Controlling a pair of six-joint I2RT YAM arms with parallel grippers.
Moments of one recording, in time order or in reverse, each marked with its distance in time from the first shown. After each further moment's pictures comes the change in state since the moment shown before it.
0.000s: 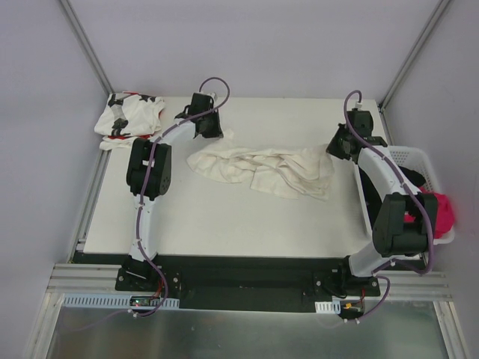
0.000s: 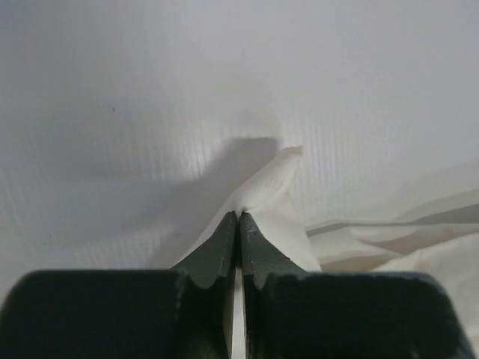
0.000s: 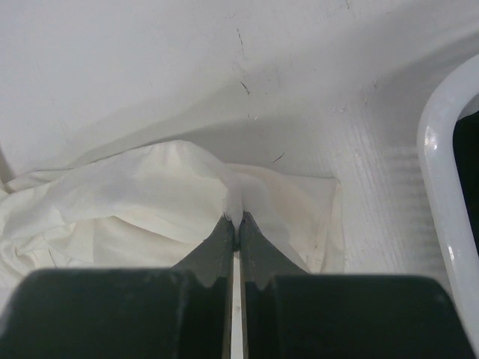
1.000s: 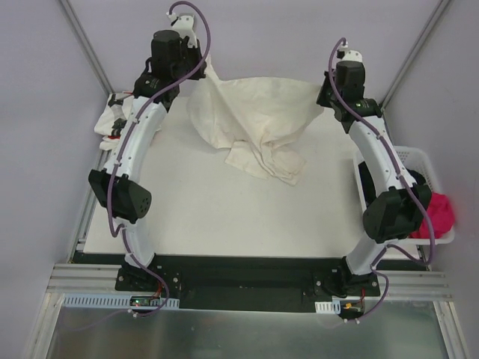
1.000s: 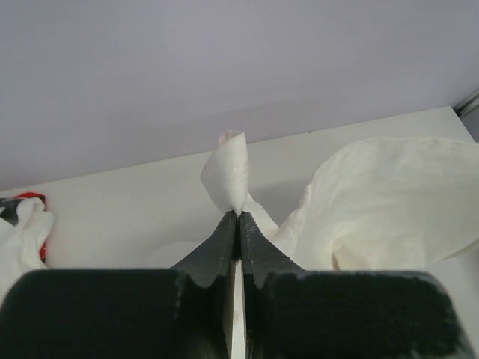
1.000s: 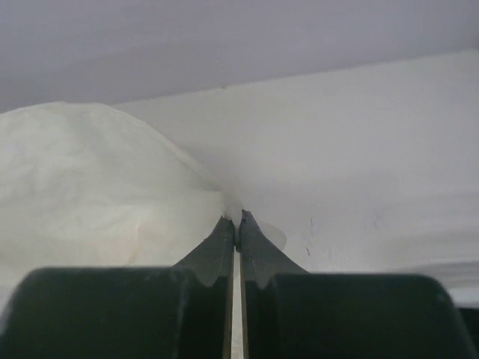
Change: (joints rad) left arm 0.000 -0.342 0.426 -0.212 -0.139 0.209; right arm 0.140 0.165 0.529 -0.023 0.148 -0.203
